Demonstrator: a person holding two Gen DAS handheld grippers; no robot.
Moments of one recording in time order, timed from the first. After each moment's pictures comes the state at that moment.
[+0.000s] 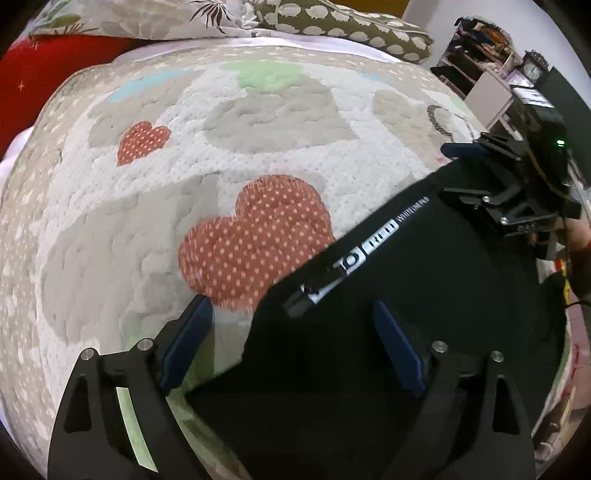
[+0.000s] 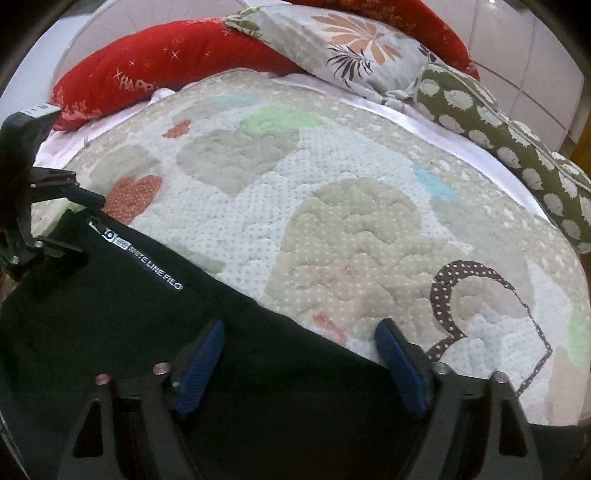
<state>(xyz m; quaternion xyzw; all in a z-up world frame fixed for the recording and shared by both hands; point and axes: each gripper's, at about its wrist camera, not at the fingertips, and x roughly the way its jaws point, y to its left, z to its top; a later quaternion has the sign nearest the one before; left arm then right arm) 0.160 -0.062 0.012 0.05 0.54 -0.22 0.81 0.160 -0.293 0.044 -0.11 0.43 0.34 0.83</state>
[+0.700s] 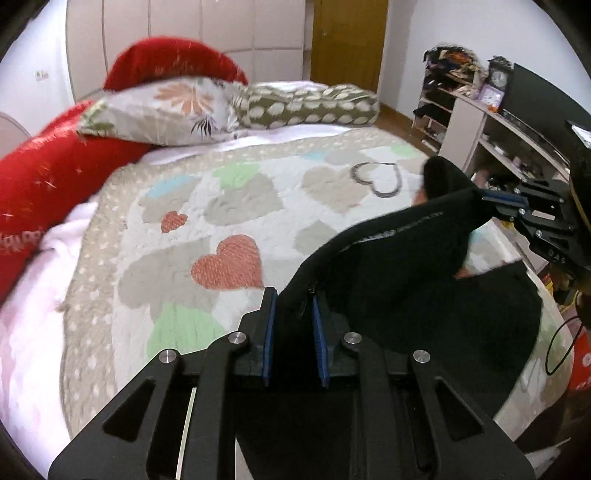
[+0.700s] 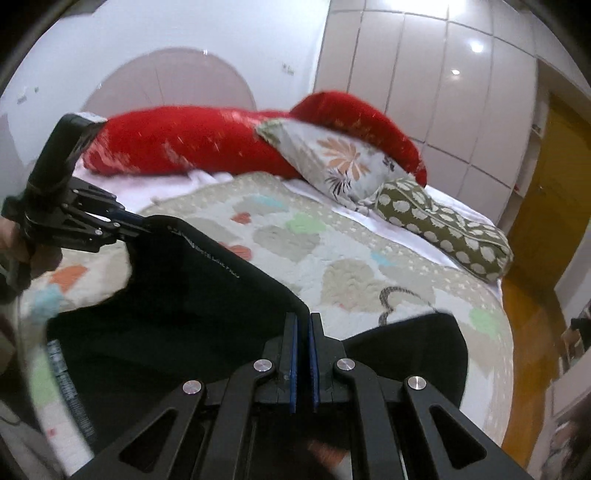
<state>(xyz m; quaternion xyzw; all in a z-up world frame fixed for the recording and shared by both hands) 0.004 -0.081 0.133 0.08 0.39 -0.22 0.89 -0.054 -0.344 0.167 -0.09 0.27 0.29 0.91</state>
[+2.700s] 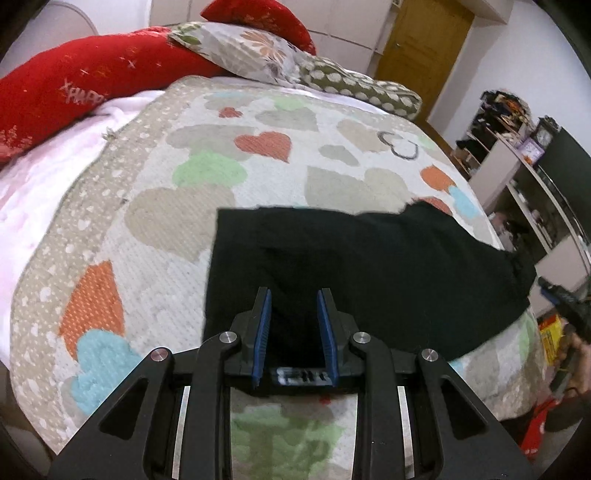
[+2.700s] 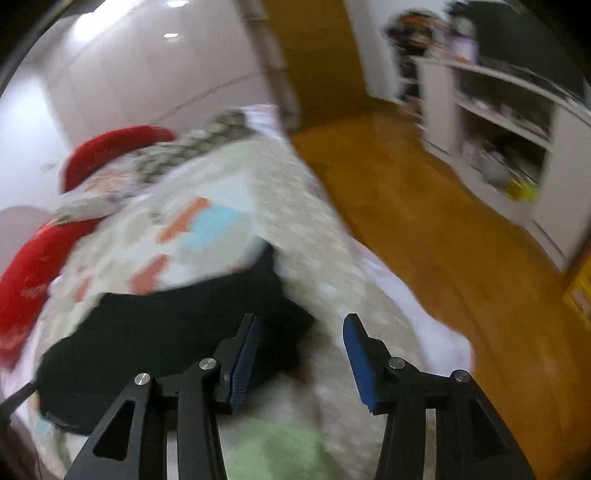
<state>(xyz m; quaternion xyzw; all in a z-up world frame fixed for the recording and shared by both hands) -0.115 -0.039 0.081 -0.05 0.45 -0.12 0.89 -0.201 -0.552 0.080 0.24 0.39 -0.04 0.89</state>
